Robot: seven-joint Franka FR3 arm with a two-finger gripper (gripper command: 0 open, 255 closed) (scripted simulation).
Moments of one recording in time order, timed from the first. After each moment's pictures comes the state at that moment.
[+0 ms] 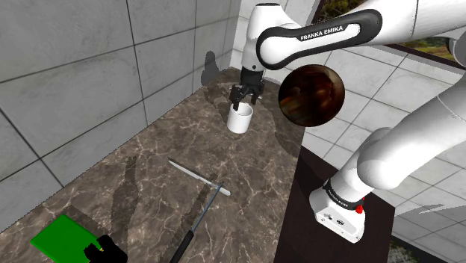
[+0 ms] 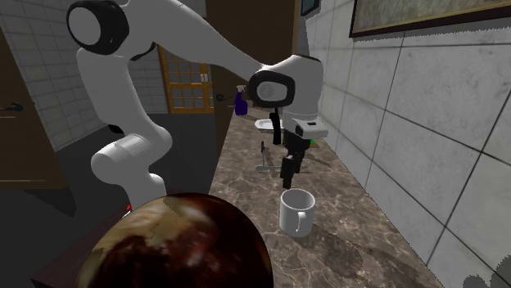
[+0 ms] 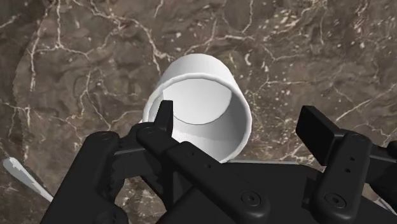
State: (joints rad) arm 0.00 -0.18 0.18 -2.29 0.04 2.07 0.33
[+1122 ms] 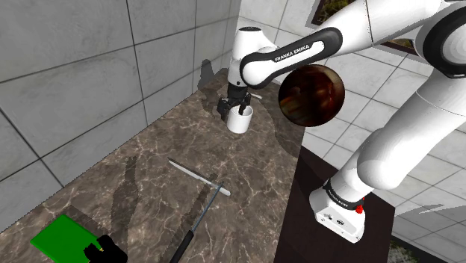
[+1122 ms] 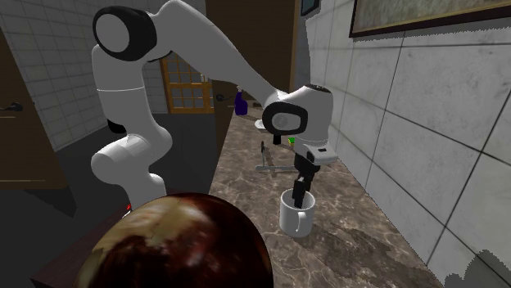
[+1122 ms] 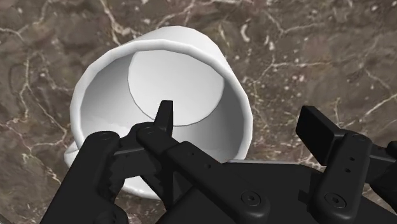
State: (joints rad) arm 0.00 0.01 0.20 -2.27 0.00 2.26 0.40
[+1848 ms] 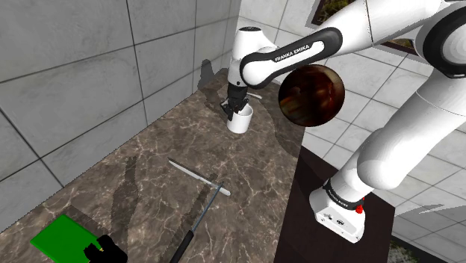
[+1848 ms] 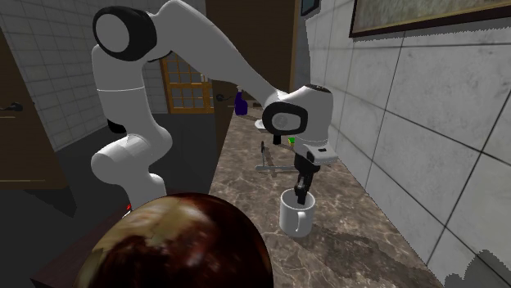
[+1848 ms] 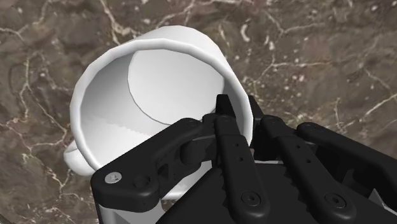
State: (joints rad) arm 0.00 0.01 0.20 -2.27 0.00 2.26 0.40
